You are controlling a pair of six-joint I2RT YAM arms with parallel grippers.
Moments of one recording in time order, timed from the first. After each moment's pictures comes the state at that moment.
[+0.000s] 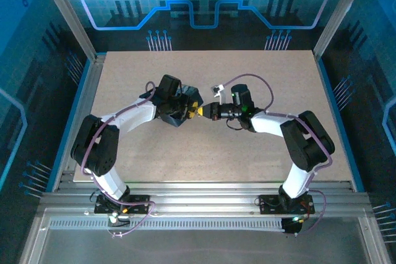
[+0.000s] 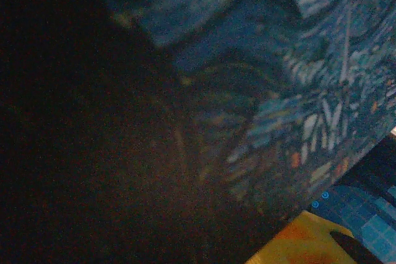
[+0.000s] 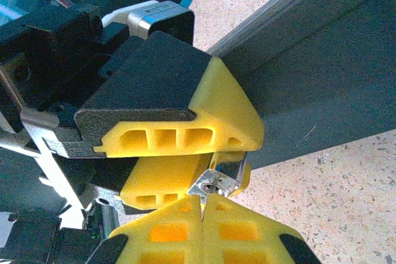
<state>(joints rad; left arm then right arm) -0.42 1.70 1.13 -0.31 0.39 -1.66 0.48 1.75 0.89 0.39 -0.76 0.56</state>
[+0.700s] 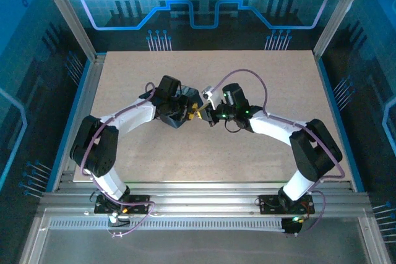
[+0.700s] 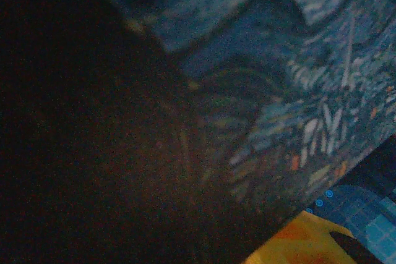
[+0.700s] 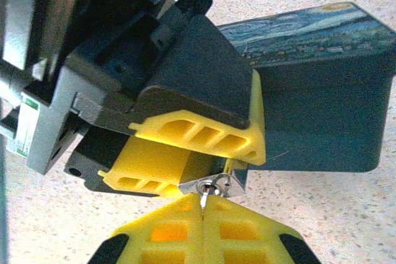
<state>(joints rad) -0.42 1.69 1.13 -0.34 0.40 -1.66 0.60 1.63 0.97 0.05 -0.44 0.00</state>
